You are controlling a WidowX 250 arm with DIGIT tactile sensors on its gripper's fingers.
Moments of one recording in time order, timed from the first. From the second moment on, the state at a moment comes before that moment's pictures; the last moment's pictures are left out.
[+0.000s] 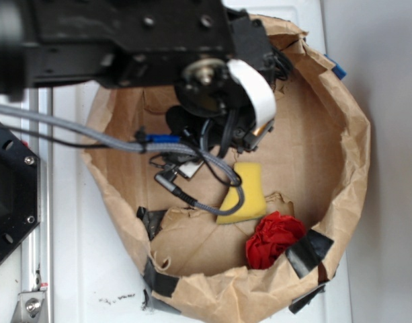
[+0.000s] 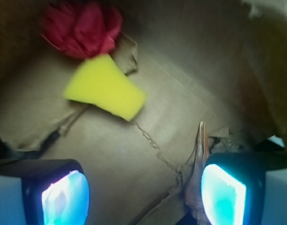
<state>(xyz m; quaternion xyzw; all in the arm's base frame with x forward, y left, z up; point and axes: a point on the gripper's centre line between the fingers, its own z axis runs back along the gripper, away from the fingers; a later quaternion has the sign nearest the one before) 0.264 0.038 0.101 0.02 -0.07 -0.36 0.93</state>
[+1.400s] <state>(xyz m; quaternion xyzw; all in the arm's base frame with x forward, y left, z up) 0.277 0.068 0.068 0.09 -0.05 -0.34 0.93</state>
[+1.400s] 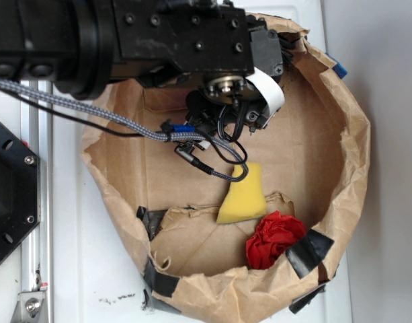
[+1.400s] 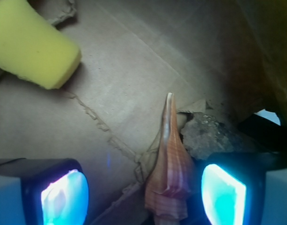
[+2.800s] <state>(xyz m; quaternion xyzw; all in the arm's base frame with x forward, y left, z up) 0.284 0.085 0.029 0.15 -0.01 -0.32 0.94</state>
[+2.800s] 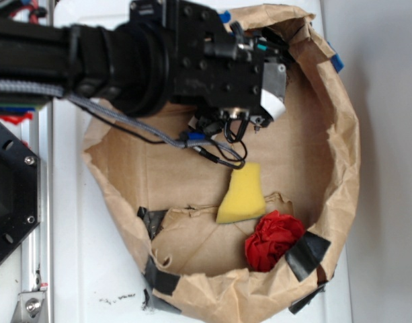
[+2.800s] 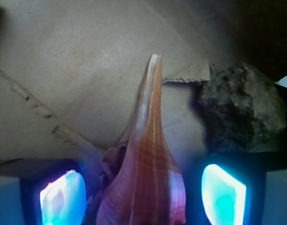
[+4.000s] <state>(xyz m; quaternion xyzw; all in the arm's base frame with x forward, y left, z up) 0.276 0.070 0.049 0.11 -0.03 -0.31 0.94</state>
